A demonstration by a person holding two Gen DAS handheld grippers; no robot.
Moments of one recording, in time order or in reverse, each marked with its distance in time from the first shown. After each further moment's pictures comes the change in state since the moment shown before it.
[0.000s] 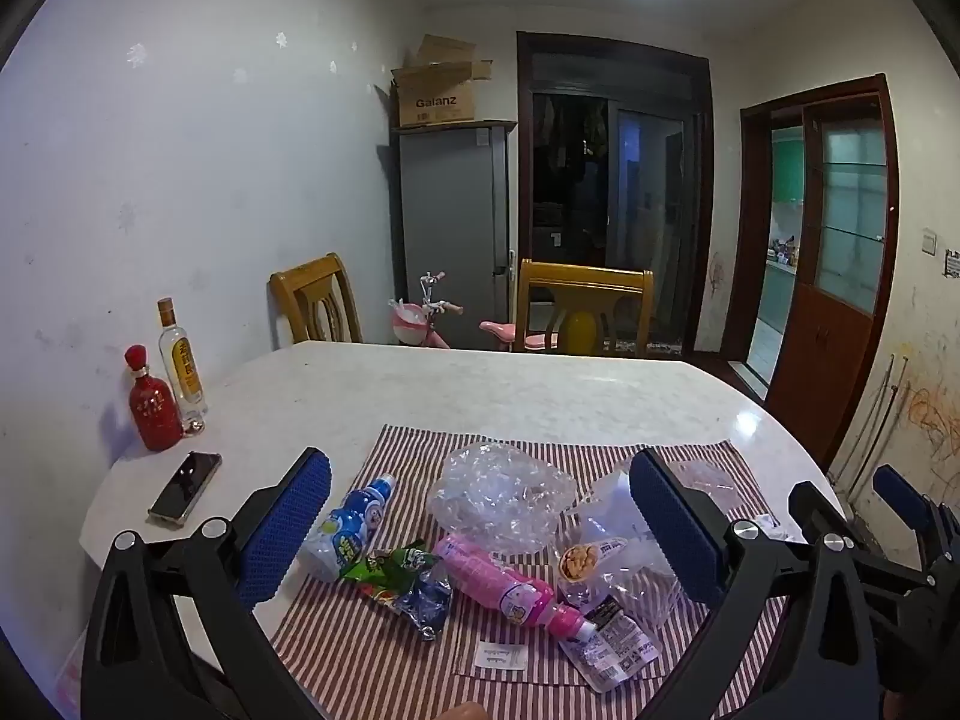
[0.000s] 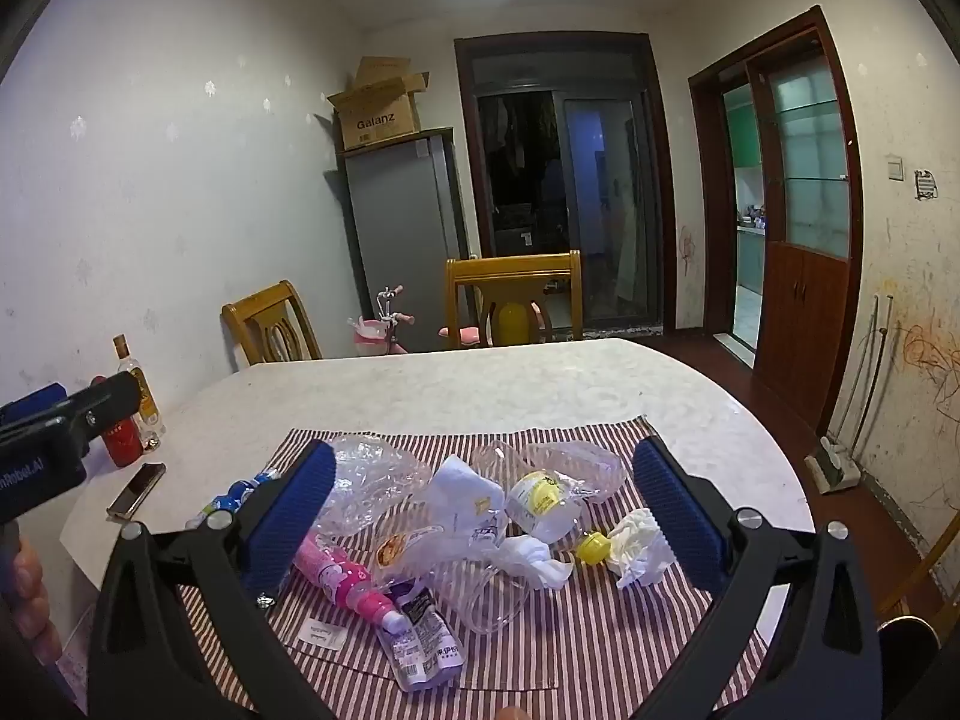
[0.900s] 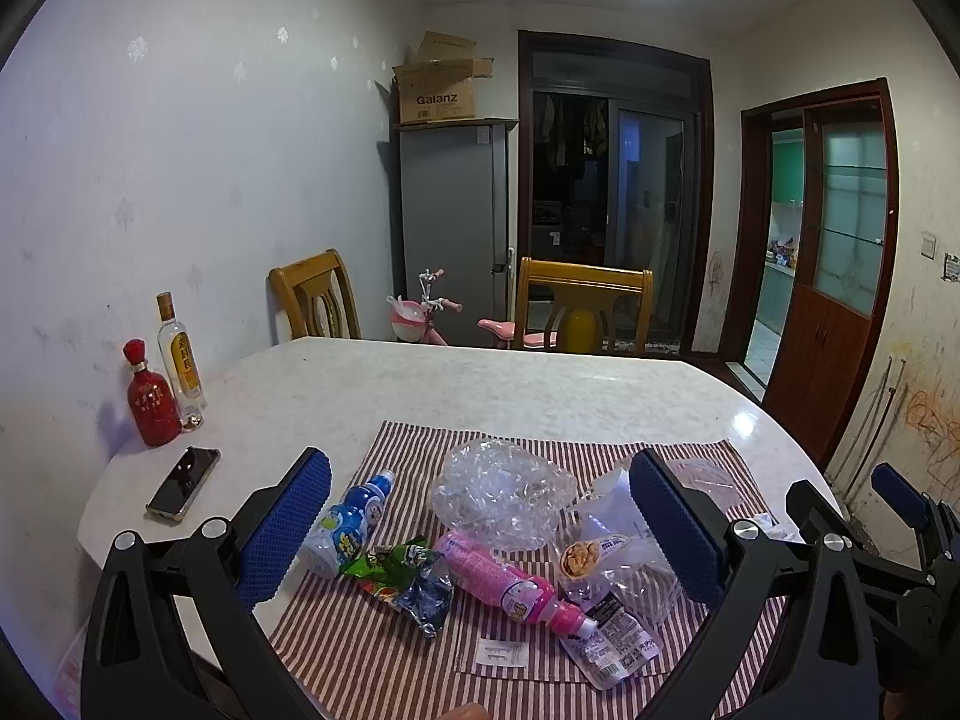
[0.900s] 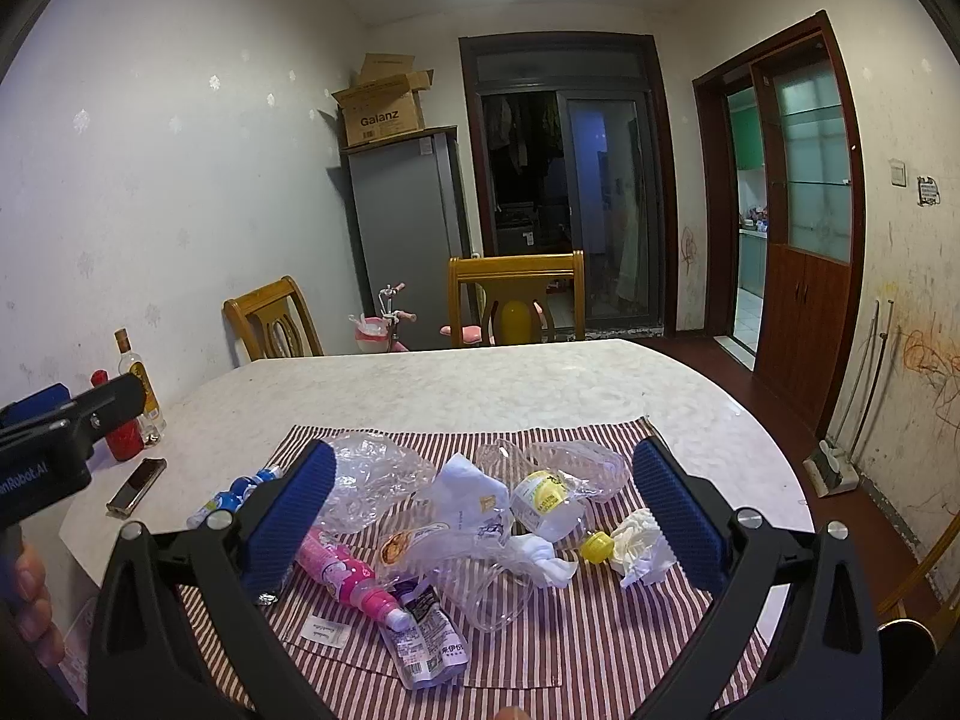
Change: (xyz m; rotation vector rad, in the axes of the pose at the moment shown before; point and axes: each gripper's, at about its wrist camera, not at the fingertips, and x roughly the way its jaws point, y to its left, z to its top) left arm 0.000 -0.001 -0.003 -0.009 0.013 -0.004; right arm 0.000 0.003 -0.001 -0.007 0.001 -0.001
